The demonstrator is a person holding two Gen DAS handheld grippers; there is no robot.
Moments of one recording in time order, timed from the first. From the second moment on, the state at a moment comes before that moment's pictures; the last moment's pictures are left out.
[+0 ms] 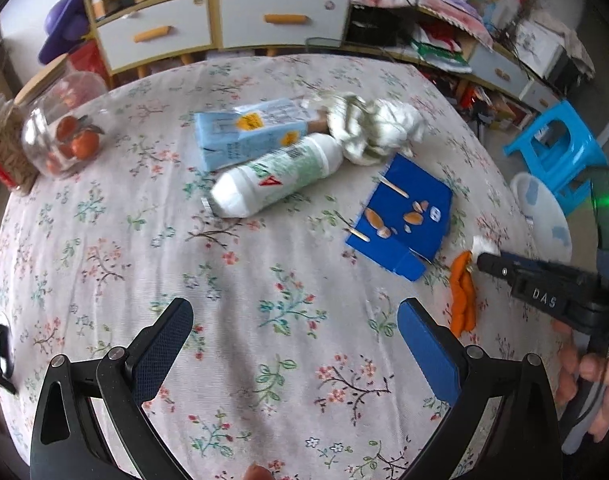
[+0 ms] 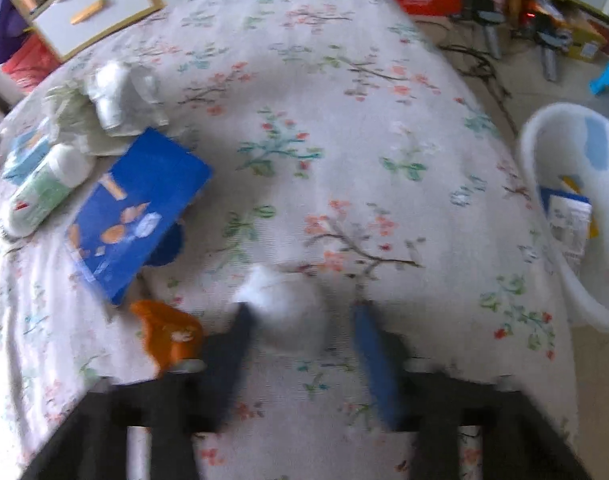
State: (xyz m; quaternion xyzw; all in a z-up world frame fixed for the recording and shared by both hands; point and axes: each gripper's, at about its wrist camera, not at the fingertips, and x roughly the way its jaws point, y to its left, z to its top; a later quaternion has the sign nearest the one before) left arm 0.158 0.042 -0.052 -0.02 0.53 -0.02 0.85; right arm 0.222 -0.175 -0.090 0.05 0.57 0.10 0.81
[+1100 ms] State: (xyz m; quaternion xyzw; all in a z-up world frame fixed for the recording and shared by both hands) left arm 0.170 -0.066 -0.091 -0.04 0.56 -0.14 0.82; right arm 0.182 -0.263 -0.056 0.06 0.57 0.06 0.82
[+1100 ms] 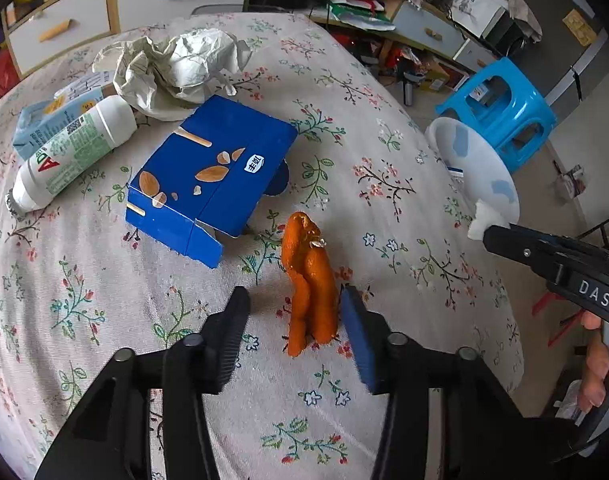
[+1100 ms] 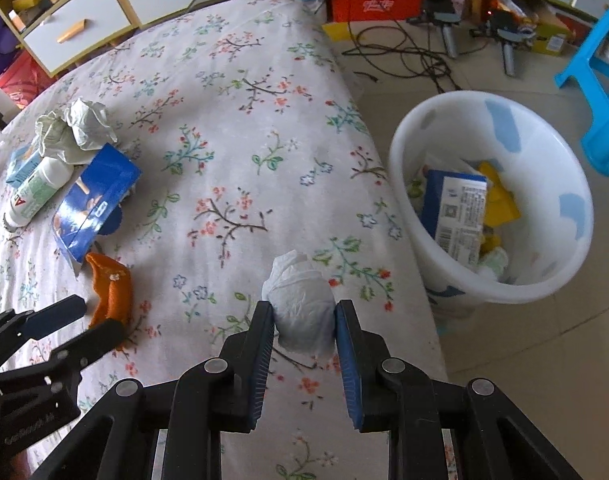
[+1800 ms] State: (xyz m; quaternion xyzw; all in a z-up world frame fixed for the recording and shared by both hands) left arm 0.170 -0.076 -0.073 -0.06 0.54 -0.16 0.83; right arm 0.178 -0.302 -0.044 0.09 0.55 0.04 0.83
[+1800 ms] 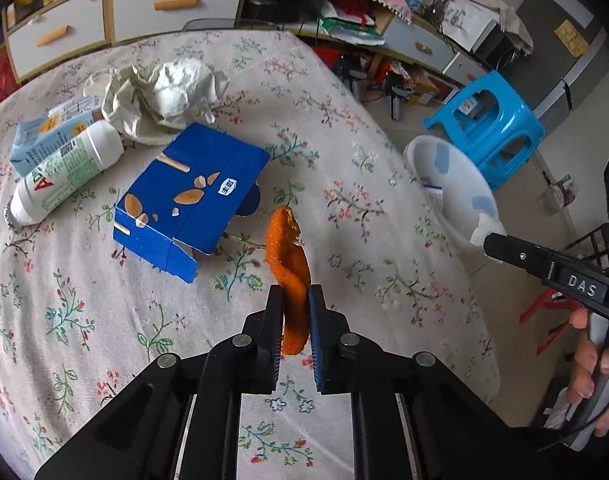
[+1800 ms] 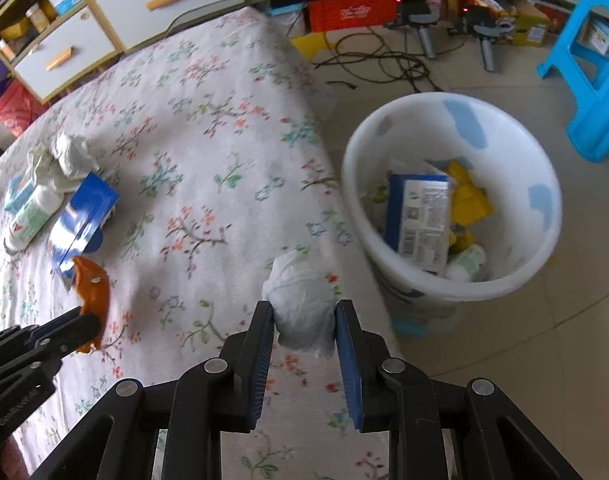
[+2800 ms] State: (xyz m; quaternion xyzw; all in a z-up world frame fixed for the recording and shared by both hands) left arm 0.204 -0.185 -0.044 -0.03 0.51 -0.23 0.83; right arm 0.162 -0.439 -0.031 0.21 0.50 -0.09 0.84
